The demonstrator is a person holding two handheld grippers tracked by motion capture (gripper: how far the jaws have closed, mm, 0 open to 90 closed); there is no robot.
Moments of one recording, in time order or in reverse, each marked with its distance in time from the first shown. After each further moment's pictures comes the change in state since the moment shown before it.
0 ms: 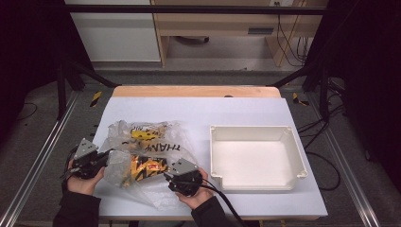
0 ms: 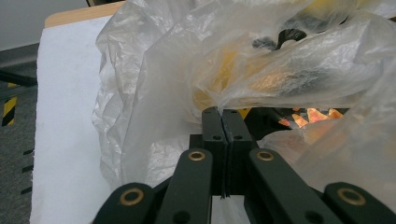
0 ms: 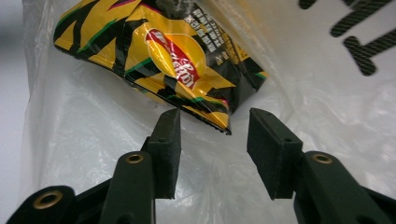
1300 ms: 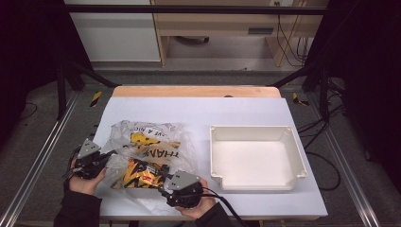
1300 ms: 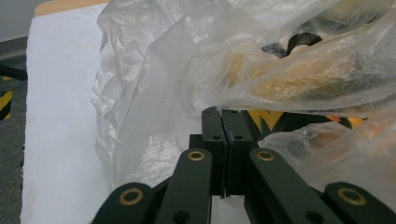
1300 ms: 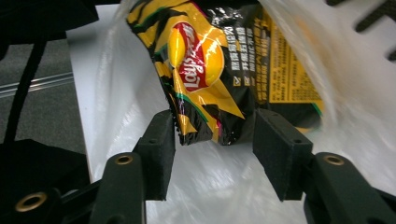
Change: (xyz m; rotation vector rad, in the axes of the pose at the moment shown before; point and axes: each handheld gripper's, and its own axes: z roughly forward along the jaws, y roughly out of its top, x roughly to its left) left arm 0.000 -0.003 0.006 0.034 -0.007 0.006; right arm 0.022 -0.004 -0.023 -0.065 0.166 -0.104
